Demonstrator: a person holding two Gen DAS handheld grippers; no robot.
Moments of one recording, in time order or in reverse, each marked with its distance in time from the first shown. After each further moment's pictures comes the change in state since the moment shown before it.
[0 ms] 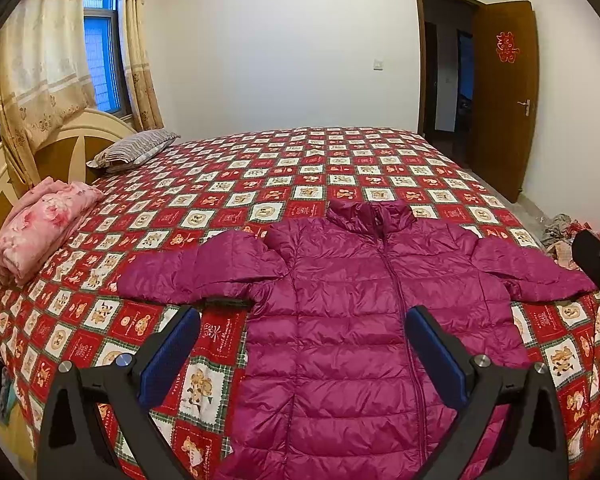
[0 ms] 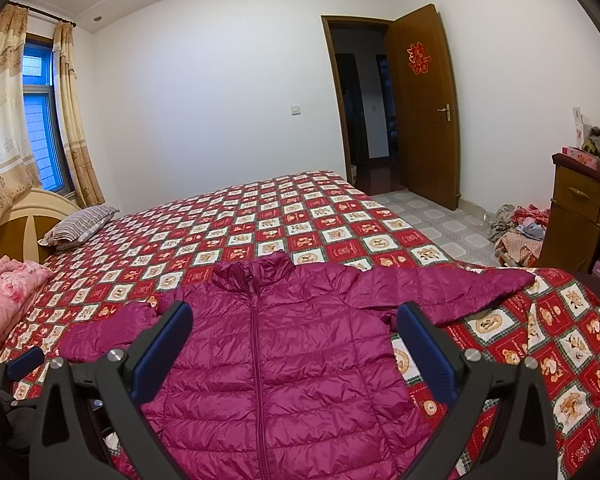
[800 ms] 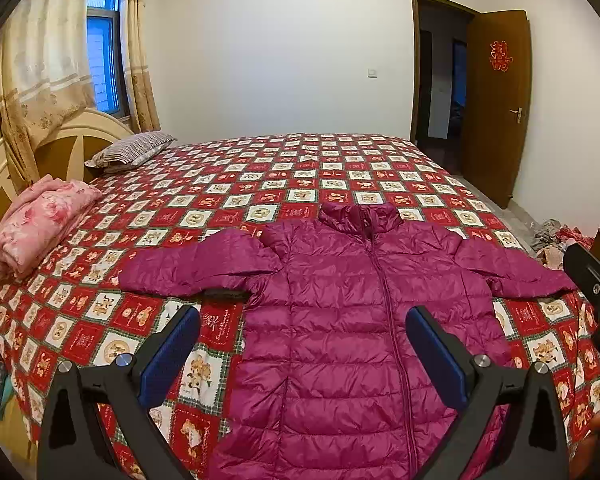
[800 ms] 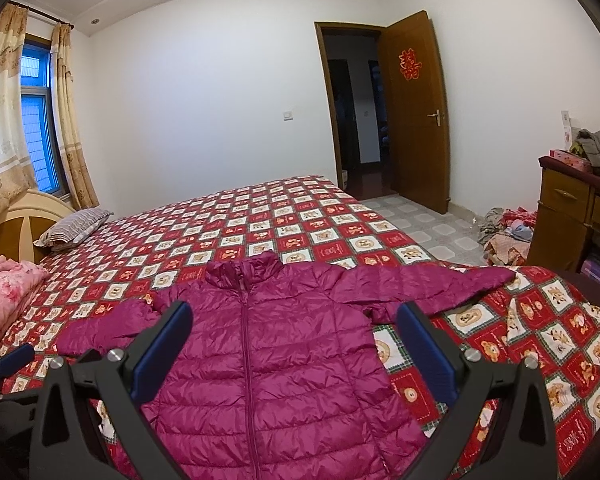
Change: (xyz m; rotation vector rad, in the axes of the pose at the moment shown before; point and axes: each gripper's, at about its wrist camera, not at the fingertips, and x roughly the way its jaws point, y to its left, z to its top) left arm -0.038 0.002 -0.016 -0.014 -0.026 -0.028; right arm -0.030 -0.009 -0.010 0.000 -0.018 -0.031
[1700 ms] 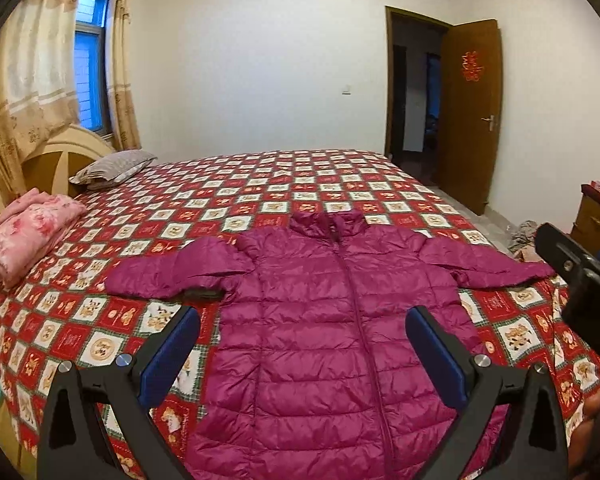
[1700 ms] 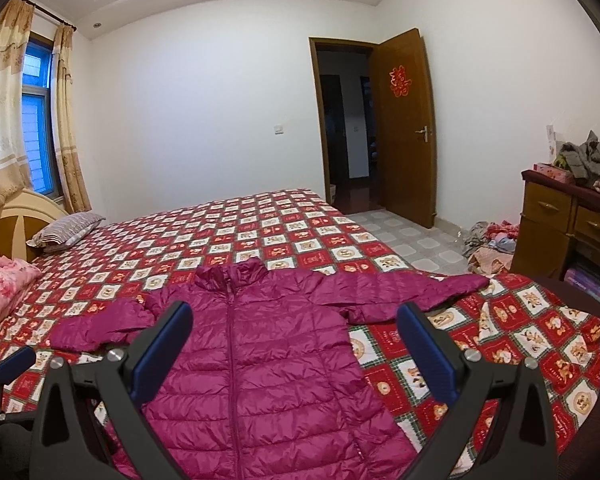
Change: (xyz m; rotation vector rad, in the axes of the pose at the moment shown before) left arm -0.039 -0.019 -0.030 0.034 -0.076 -0.088; right arm -0.034 -0.011 -0.014 -0.024 -0.058 -0.054
